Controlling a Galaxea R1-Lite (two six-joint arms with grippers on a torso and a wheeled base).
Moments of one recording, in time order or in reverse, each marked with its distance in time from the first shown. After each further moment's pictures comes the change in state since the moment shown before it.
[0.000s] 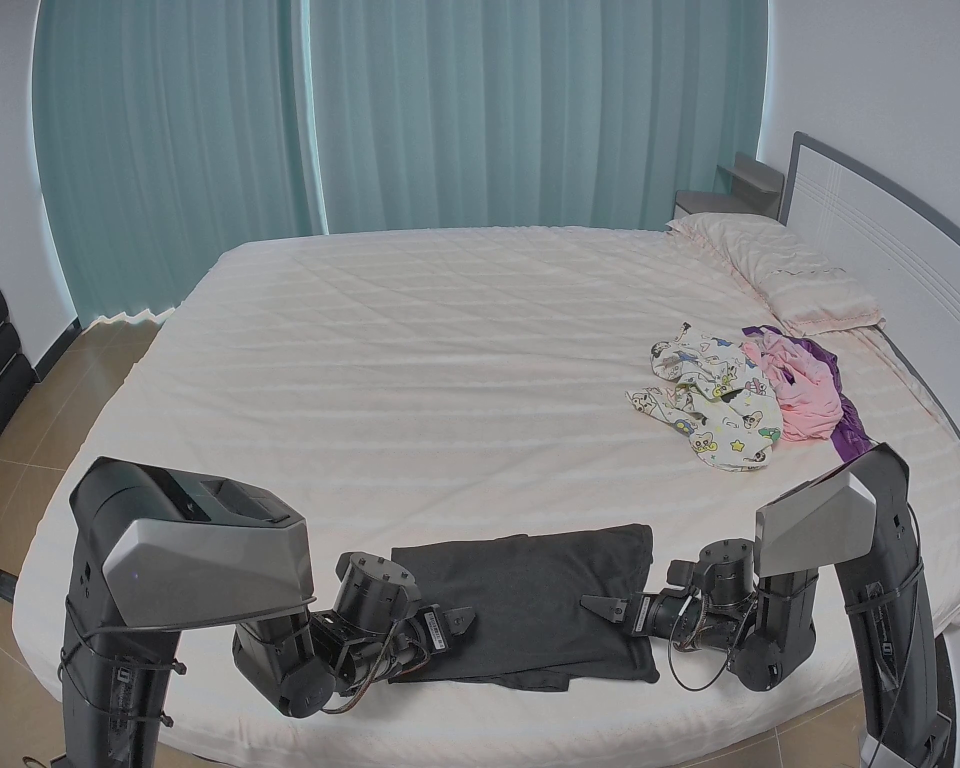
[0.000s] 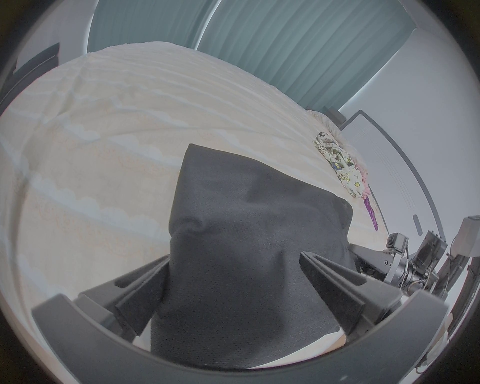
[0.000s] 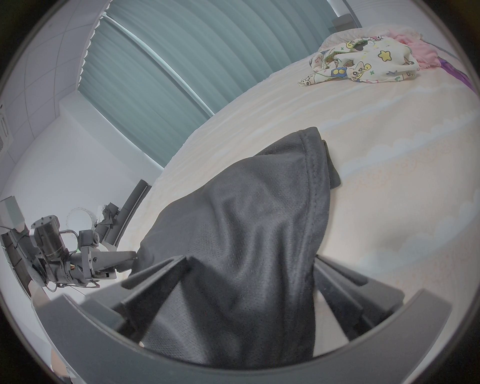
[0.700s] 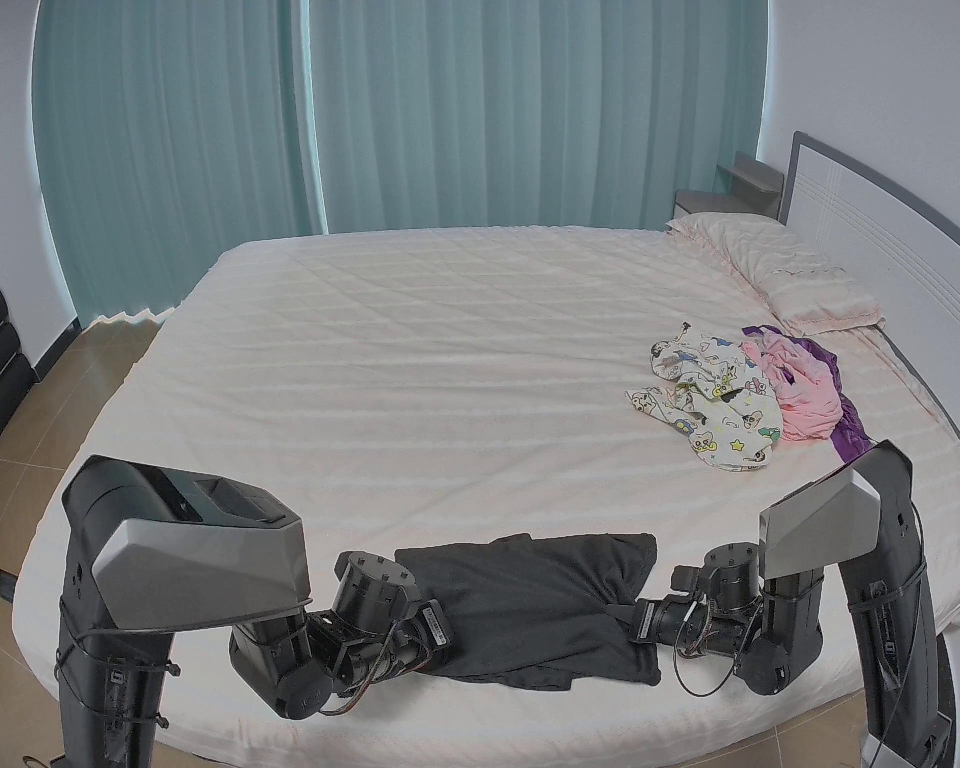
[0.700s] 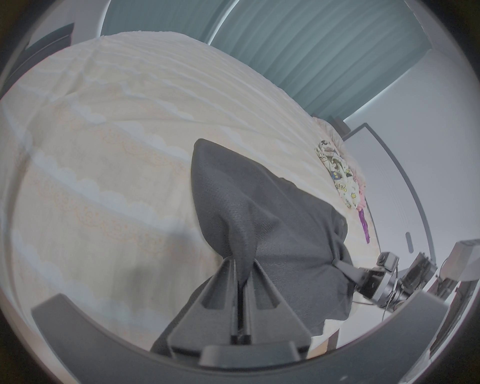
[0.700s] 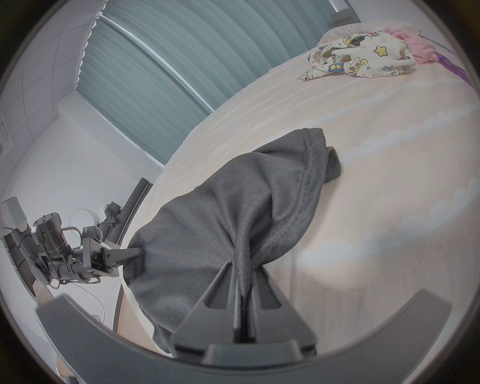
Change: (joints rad) left arm -0.011 -0.019 0.013 -0.006 -0.013 -0.115; right arm 0.000 -0.014 0.051 -0.013 0.016 0.006
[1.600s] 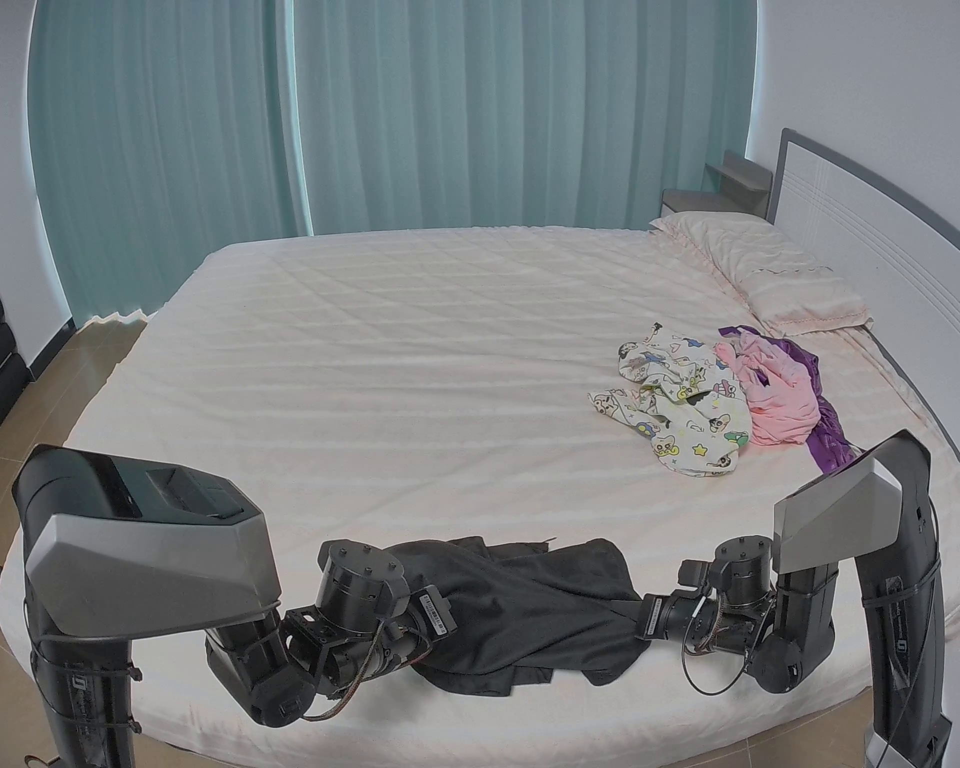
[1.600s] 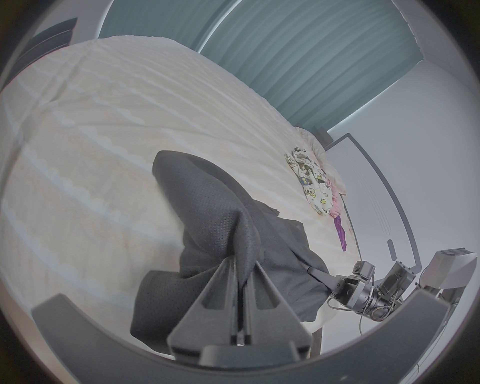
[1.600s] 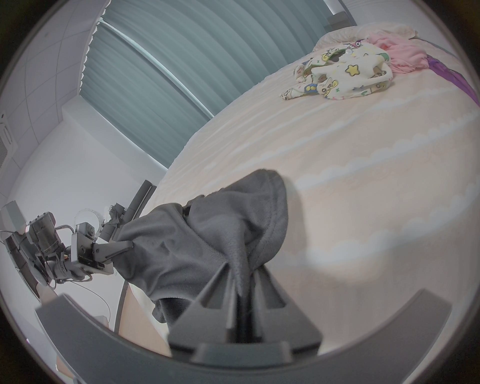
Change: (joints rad) left arm -0.030 -0.120 0.072 -0.058 0.013 -0.030; right arm -0.001 -0.068 0.051 0.001 0.013 0.004
